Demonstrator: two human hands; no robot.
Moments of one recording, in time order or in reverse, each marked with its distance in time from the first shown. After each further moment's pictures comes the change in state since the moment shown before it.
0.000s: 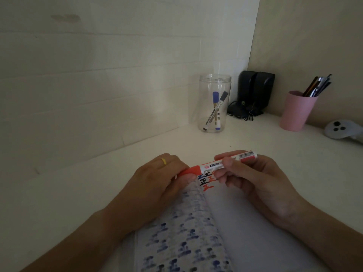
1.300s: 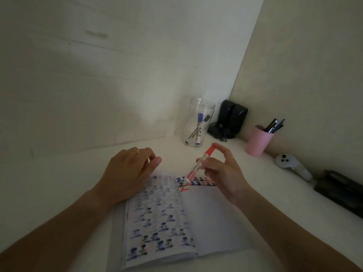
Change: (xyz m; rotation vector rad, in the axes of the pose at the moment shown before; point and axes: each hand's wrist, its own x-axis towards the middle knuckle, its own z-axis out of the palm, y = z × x) left_hand -0.005 -0.023 -0.010 0.183 0.222 -0.202; right_hand 0.028 -0.024 -0.003 -0.175 0.208 0.100
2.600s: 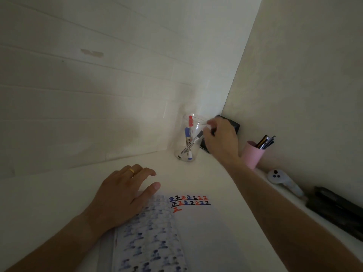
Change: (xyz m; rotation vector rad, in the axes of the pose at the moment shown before) left_hand 0.000 0.000 0.002 -0.019 -0.130 -0.007; right_hand 0.097 -0.074 0.018 -1.127 0.420 -0.568
